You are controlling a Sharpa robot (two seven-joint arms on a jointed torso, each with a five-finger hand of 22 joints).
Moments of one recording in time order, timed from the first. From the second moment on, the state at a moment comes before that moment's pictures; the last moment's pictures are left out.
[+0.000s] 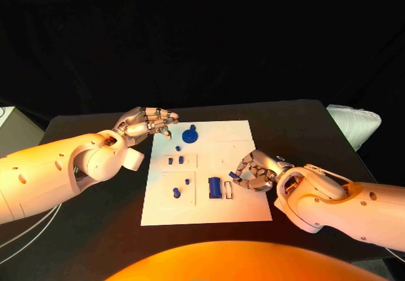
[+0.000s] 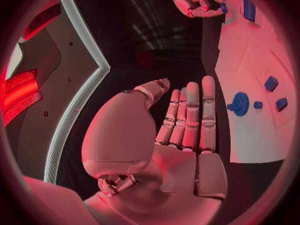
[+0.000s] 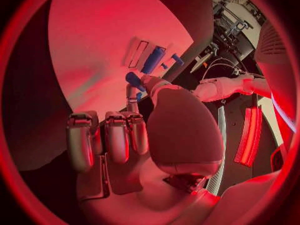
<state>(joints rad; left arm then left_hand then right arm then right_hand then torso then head) 1.10 -0.87 -0.03 1.46 -0.18 -0.06 0.35 1.35 -0.18 0.51 0.07 0.21 0.86 0.19 0.33 0.20 0.84 0.14 0.57 0.09 0.89 0.07 1.13 0.36 0.17 0.91 0.17 0.81 0.68 1.05 -0.99 -0.22 1.89 -1.39 -0.56 -0.48 1.32 -0.21 0.42 0.28 0.27 1.08 0.07 0.37 0.36 1.47 -0.01 1.57 1.31 1.46 -0.07 1.57 1.31 0.02 1.47 0.04 1.55 1.31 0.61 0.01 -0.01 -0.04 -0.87</state>
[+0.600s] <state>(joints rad) 1.10 -0.88 -0.03 1.46 -0.18 -0.05 0.35 1.34 -0.19 0.51 0.08 0.22 0.85 0.19 0.33 0.20 0.80 0.15 0.56 0.08 0.89 0.08 1.13 0.36 0.17 0.91 0.17 0.80 0.67 1.03 -0.93 -0.22 1.87 -1.28 -0.51 -0.54 1.25 -0.21 0.41 0.28 0.30 1.09 0.06 0.38 0.36 1.47 -0.01 1.57 1.31 1.47 -0.07 1.57 1.31 0.02 1.47 0.04 1.55 1.31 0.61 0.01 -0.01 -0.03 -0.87</state>
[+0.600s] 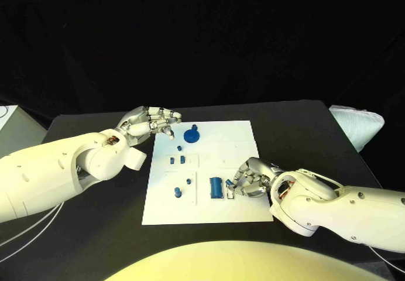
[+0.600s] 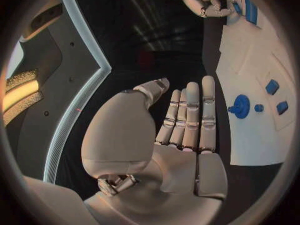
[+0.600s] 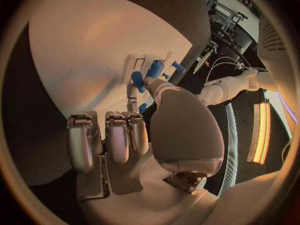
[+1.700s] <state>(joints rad) 1.10 -0.87 -0.03 1.46 -0.18 -0.04 0.35 1.34 -0.19 0.51 0.08 0.22 0.85 0.19 0.33 0.20 0.79 0.15 0.56 0.08 0.89 0.08 1.13 0.36 0.17 0.91 0.17 0.80 0.67 1.03 -0.89 -0.22 1.84 -1.27 -0.47 -0.59 1.19 -0.18 0.41 0.29 0.35 1.10 0.05 0.39 0.36 1.46 -0.01 1.57 1.31 1.47 -0.07 1.57 1.31 0.02 1.47 0.04 1.55 1.31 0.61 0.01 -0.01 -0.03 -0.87</state>
